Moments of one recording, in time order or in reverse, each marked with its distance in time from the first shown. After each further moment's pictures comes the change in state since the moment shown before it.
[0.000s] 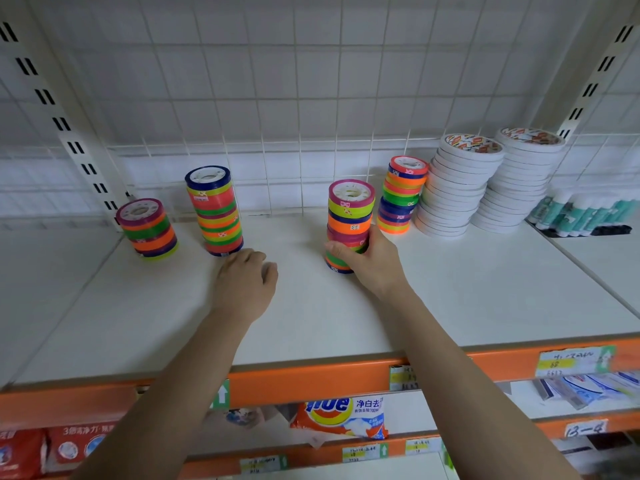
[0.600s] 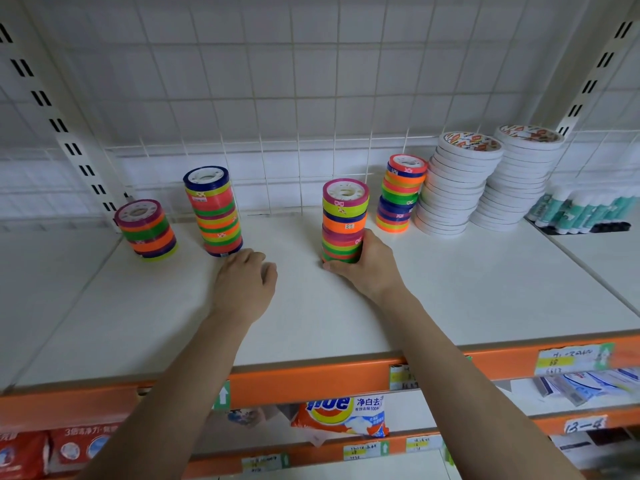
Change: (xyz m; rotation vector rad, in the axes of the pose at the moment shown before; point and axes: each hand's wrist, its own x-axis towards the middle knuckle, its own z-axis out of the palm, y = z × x) left_hand -0.002 0.004 -0.005 0.006 -0.039 -0.021; right_hand 0.004 0.010 0.005 -0.195 -0.034 0.003
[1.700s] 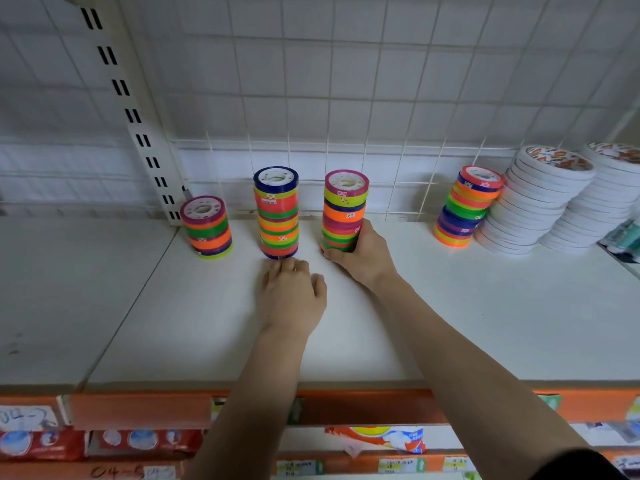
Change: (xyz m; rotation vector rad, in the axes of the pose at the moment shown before) left_hand -0.003 -0.010 -0.014 0.125 -0.051 -0.100; right_hand 0.043 -0.050 0.082 -0.029 -0.070 0.022
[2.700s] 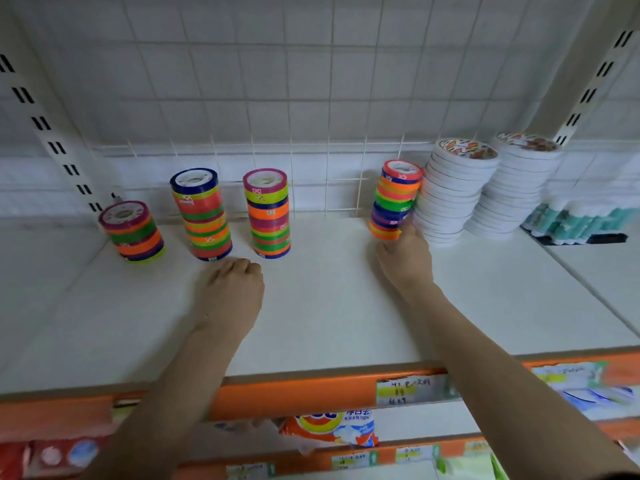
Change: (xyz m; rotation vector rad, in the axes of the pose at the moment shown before) left_hand -0.004 0.019 0.009 0.292 0.090 0.275; right_hand -0.018 0.089 -0.123 -0.334 0.317 0.119
